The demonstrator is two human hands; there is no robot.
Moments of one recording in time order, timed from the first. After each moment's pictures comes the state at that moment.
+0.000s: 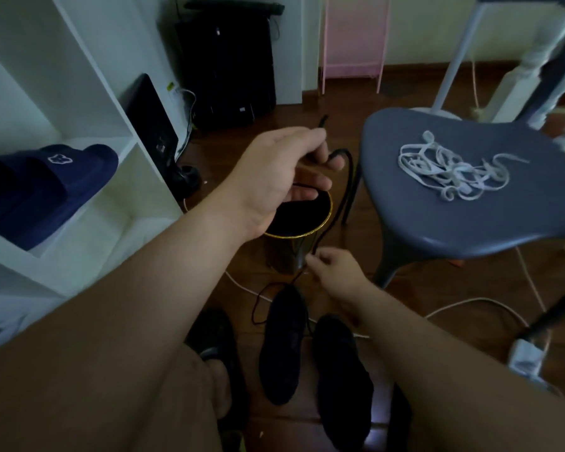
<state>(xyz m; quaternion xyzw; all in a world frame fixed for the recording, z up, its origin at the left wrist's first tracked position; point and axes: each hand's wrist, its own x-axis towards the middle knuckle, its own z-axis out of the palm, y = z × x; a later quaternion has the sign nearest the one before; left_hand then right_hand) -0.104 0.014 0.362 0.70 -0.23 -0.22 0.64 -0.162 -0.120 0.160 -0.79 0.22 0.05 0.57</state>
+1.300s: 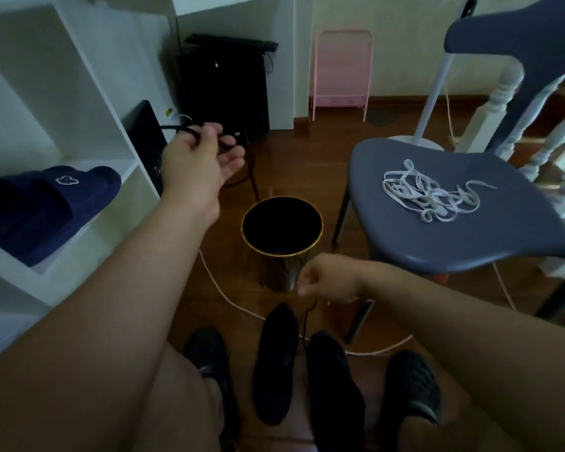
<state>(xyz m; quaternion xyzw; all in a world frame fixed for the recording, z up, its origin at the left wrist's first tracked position) -0.053 0.051 0.371 0.61 0.00 0.01 0.79 -0.157 -0.132 0.254 -0.92 -0.01 0.27 0.28</state>
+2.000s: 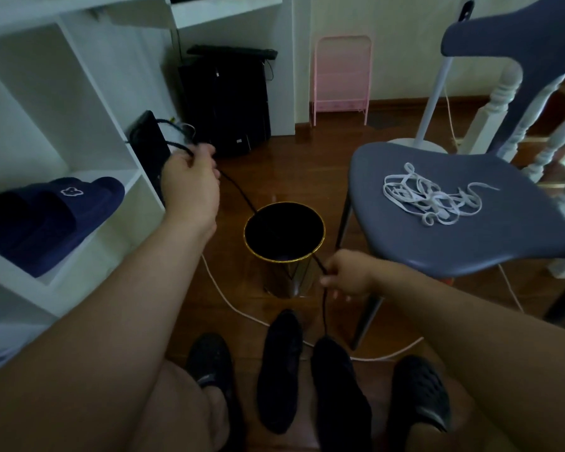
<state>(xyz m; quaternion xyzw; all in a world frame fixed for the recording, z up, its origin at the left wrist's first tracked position) -0.028 0.060 0.343 0.73 -0.02 0.10 0.68 -0.151 -0.164 0.241 -0.92 0.08 0.26 0.29</state>
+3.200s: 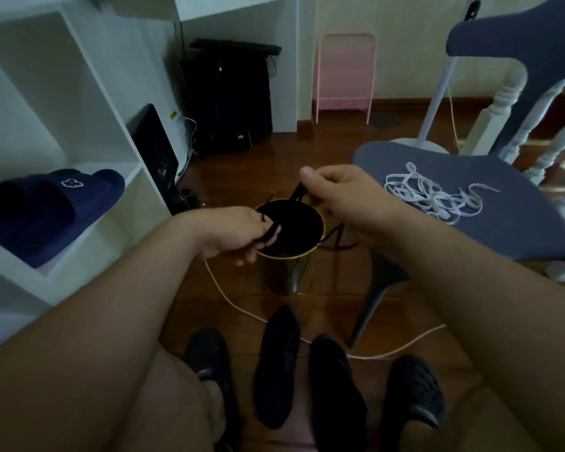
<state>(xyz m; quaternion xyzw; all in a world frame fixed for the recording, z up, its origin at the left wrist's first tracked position) -0.057 0.058 0.336 0.85 -0.20 -0.38 0.30 -0.138 -0.146 0.342 -0.81 0.02 -0.03 0.59</state>
